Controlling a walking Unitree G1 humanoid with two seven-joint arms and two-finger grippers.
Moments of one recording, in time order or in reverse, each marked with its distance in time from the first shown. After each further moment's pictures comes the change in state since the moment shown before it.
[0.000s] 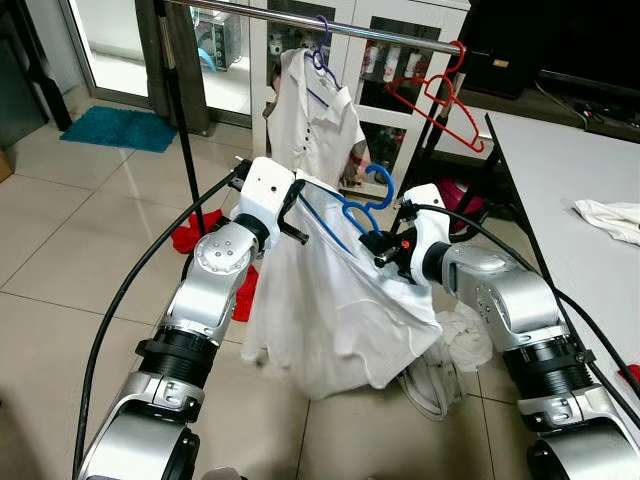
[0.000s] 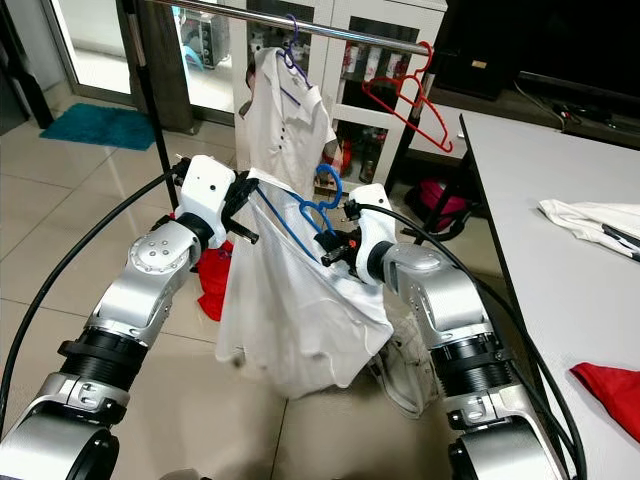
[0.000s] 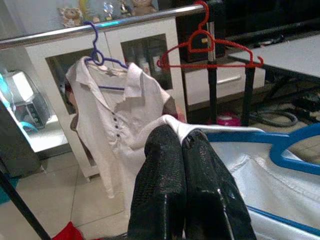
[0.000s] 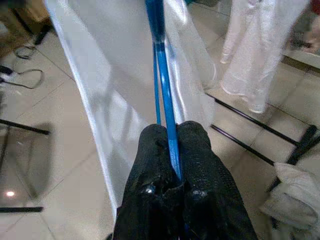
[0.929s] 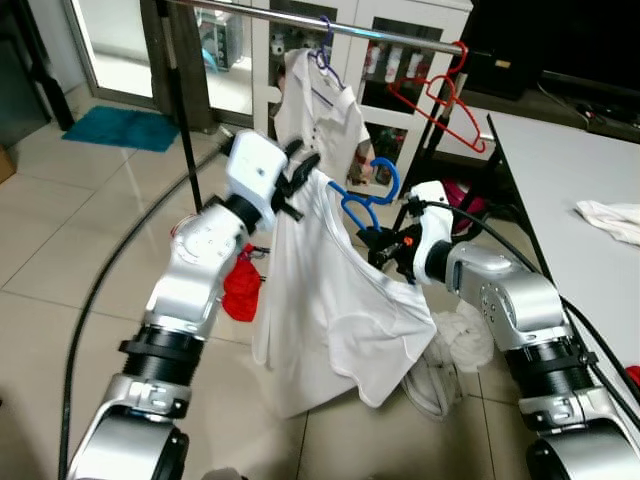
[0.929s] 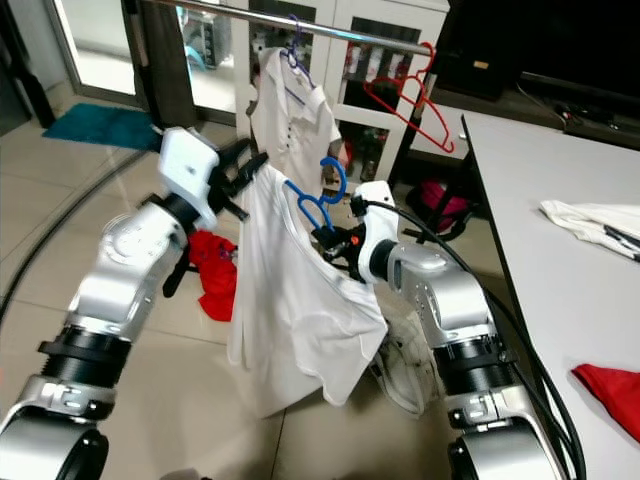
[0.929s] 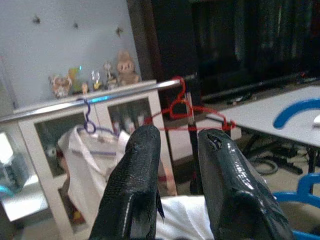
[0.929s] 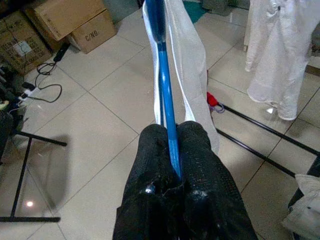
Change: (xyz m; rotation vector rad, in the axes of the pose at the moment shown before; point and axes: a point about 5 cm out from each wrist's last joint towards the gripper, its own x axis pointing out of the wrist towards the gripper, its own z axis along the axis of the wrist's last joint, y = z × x) left arm -0.016 0.021 0.044 0.013 -0.268 -0.077; right arm -0.005 -0.007 0.002 0.030 -0.059 0.042
